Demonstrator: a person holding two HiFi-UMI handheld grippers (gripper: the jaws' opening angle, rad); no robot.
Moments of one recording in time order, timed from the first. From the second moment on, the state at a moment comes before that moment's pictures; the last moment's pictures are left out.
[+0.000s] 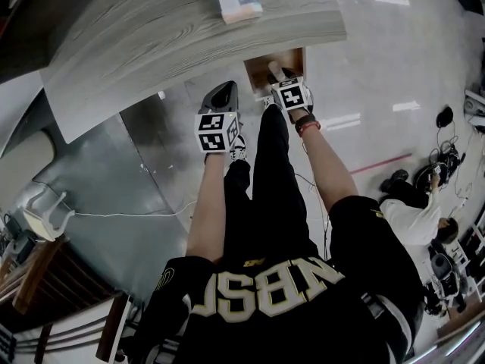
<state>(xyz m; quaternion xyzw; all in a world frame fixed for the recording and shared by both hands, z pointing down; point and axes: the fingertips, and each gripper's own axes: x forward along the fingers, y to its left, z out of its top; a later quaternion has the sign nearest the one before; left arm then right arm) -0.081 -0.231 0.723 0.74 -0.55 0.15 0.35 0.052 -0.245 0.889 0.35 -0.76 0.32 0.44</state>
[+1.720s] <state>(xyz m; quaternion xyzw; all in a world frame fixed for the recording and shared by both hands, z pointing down) -0.076 -0.216 0.723 0.74 -0.55 0.16 0.36 0.069 -0.249 0.874 0.40 -0.75 0.36 0.39</state>
